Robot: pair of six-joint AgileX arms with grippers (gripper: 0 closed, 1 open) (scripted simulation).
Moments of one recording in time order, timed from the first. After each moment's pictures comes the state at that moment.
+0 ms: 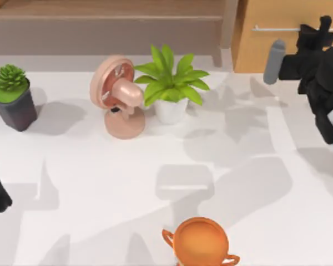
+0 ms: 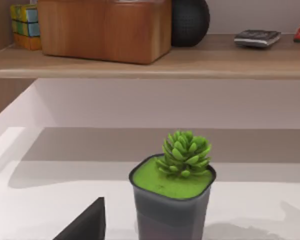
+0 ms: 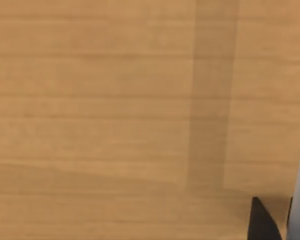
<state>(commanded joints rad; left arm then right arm) 0.00 0.00 0.00 0.00 0.00 0.00 0.17 2.30 1.10 1.18 0.20 -1.55</state>
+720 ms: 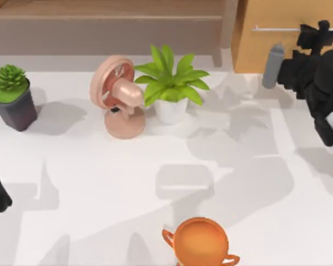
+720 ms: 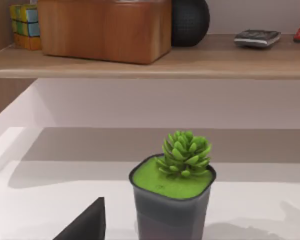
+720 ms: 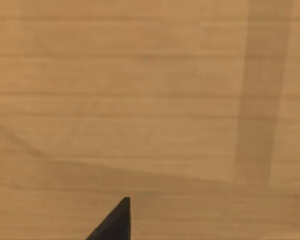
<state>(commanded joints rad) 0.00 0.00 0.00 0.00 0.00 0.00 0.17 2.30 1.10 1.18 0.20 -1.55</state>
